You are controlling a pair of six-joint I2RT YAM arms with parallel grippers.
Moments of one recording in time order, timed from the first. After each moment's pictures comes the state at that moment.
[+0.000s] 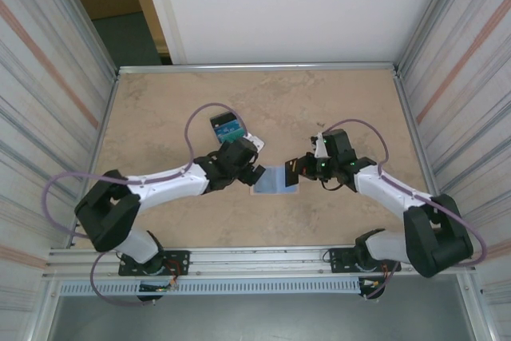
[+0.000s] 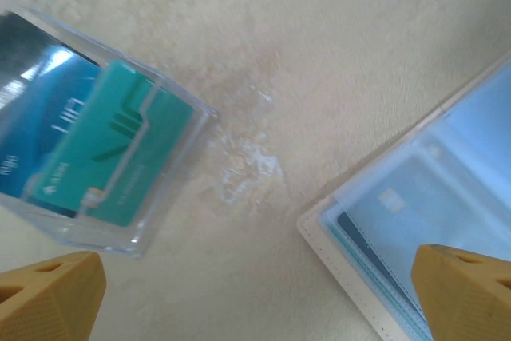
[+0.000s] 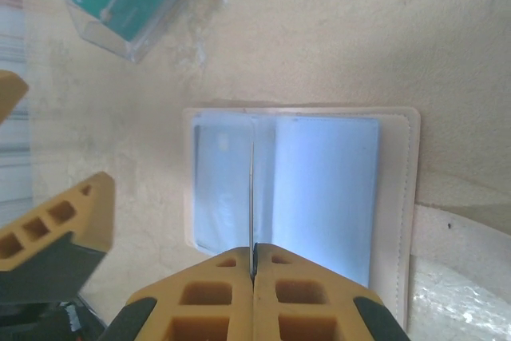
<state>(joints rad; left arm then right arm) -0.88 1.50 0.89 -0.22 -0.38 -0.02 0.40 1.24 0.61 -0.22 -0.45 0.67</state>
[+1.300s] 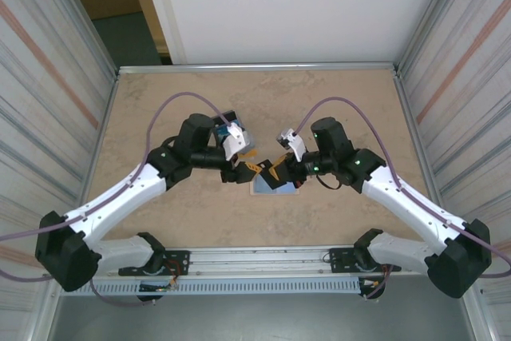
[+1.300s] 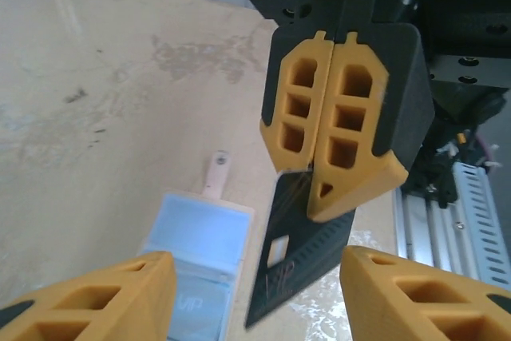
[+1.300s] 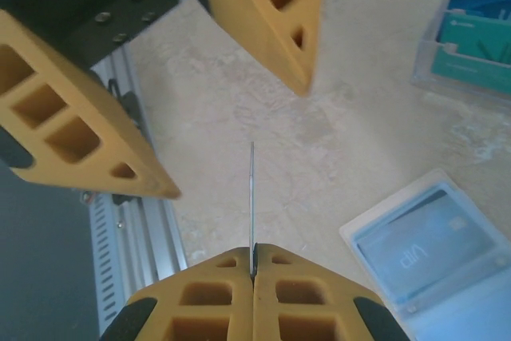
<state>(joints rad) -0.68 1.20 0.95 -0.34 0.66 0.28 0.66 1.10 0.91 -0.49 -0.63 0.03</state>
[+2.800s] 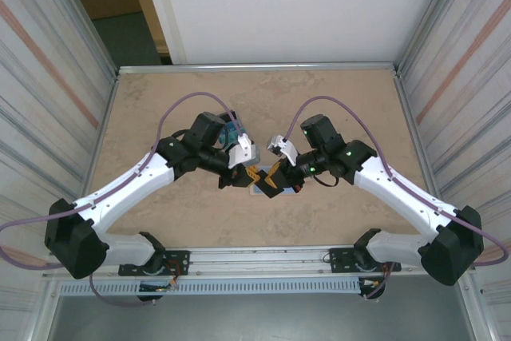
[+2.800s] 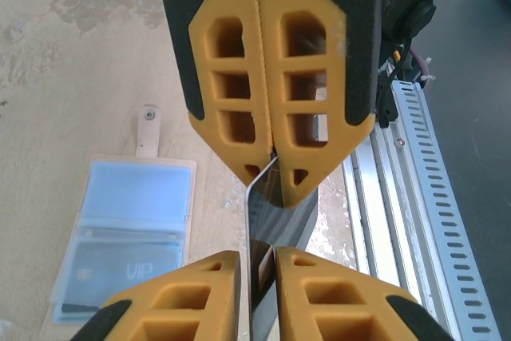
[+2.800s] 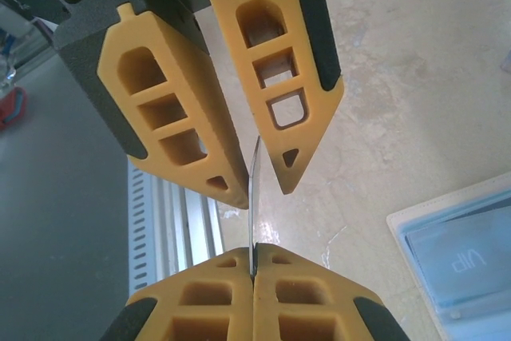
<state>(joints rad) -0.69 1.29 1.06 -0.64 0.74 0.53 0.68 1.19 0.99 -0.64 -0.74 -0.15</state>
